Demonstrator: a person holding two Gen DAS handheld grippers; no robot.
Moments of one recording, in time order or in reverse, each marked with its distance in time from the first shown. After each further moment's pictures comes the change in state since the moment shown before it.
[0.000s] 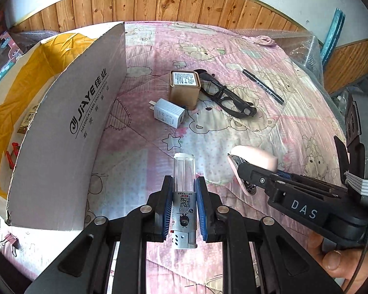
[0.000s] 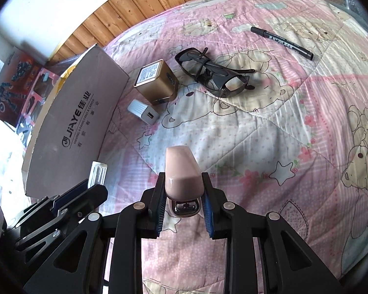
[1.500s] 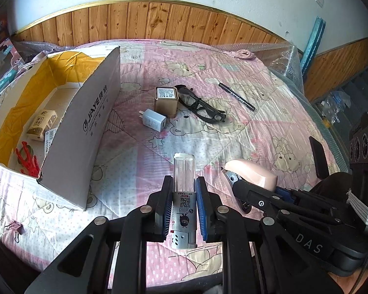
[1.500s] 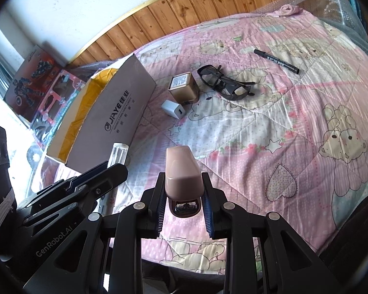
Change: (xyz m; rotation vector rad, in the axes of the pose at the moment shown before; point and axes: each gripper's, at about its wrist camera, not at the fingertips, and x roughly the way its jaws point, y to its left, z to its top) left arm -0.065 -0.012 -0.022 0.004 -0.090 -0.069; right arm -0.078 0.033 -0.045 -0.053 -0.095 0.030
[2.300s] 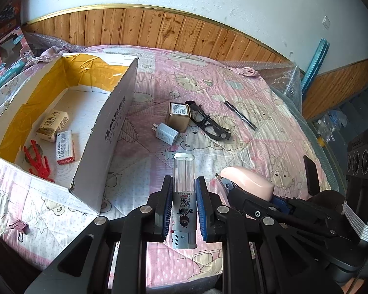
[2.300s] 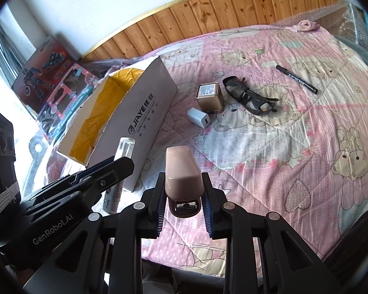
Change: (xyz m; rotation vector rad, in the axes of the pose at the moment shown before) left arm -0.024 0.033 0.012 -0.083 -0.048 -0.036; right arm -0.002 0.043 0.011 -0.075 -0.012 0.019
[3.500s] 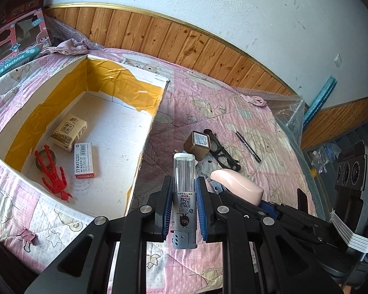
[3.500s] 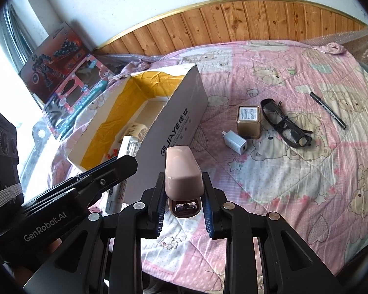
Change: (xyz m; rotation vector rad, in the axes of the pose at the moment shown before) left arm -0.023 0.064 0.035 -0.154 -0.076 -0.049; right arm 0.029 0.066 0.043 -0.105 0.007 0.024
